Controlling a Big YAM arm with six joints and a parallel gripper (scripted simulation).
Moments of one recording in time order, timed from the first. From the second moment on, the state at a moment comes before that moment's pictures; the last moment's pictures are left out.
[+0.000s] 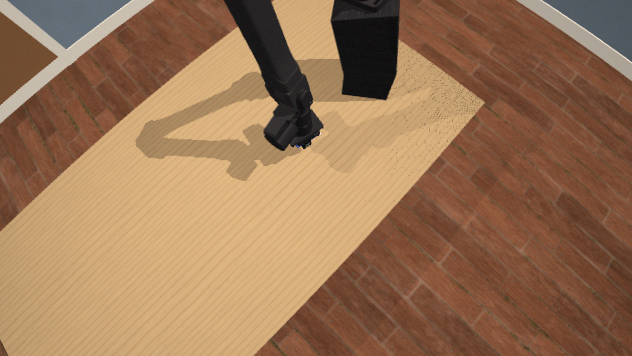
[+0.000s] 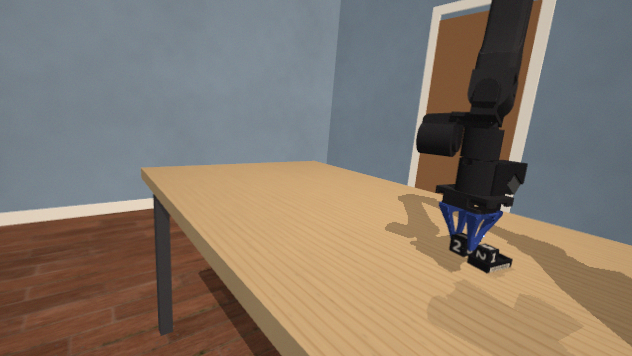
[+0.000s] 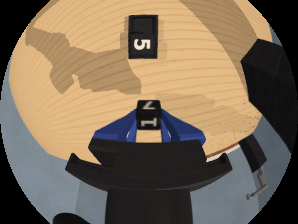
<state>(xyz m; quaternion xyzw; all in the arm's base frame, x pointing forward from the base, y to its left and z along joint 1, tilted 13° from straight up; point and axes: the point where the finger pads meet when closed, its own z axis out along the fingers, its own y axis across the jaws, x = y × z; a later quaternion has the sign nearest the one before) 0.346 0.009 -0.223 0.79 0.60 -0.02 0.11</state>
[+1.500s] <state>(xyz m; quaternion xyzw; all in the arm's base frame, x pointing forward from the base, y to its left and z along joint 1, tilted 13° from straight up) 0.309 -0.094 -0.141 0.80 0.59 -0.01 0.11</state>
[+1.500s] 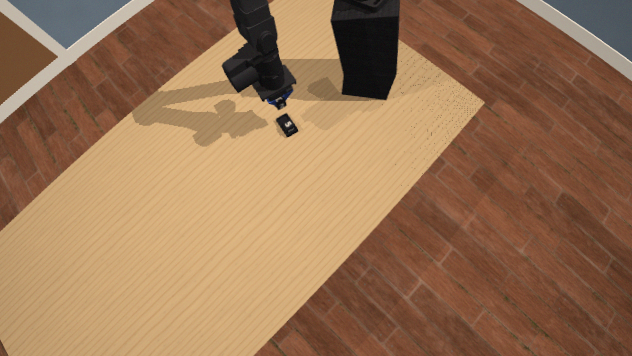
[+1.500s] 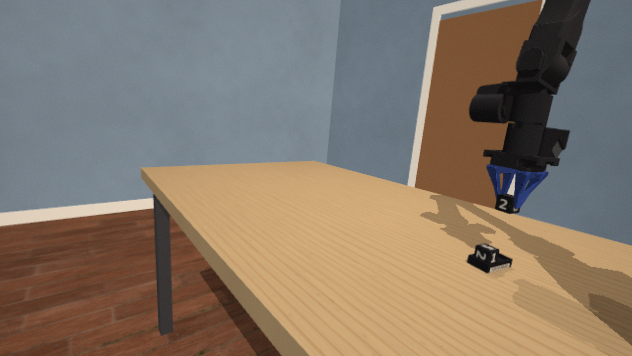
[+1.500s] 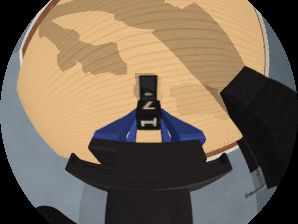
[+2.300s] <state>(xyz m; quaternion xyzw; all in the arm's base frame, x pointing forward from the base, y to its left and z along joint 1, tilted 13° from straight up) 0.315 -0.105 -0.186 0.80 0.59 -0.01 0.11</state>
